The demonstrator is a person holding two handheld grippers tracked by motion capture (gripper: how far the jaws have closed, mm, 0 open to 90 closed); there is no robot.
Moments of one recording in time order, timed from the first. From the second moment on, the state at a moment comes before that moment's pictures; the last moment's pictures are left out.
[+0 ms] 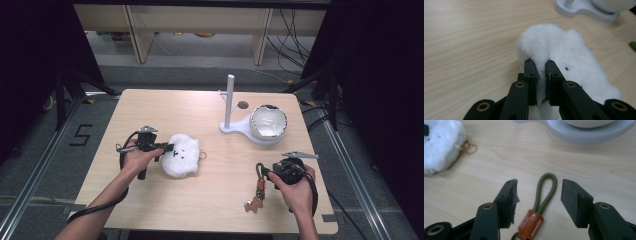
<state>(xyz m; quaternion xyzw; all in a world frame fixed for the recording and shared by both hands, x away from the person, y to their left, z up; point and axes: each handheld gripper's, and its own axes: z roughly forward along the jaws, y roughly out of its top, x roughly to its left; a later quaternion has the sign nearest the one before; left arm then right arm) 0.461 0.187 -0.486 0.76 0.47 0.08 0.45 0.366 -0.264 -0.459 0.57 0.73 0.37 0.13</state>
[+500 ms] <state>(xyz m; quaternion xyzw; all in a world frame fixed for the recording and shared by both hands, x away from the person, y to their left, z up) 0.432 0.155 -0.456 0.74 0.41 0.07 0.53 0.386 -0.204 -0.432 0.50 0.72 0.47 0.06</state>
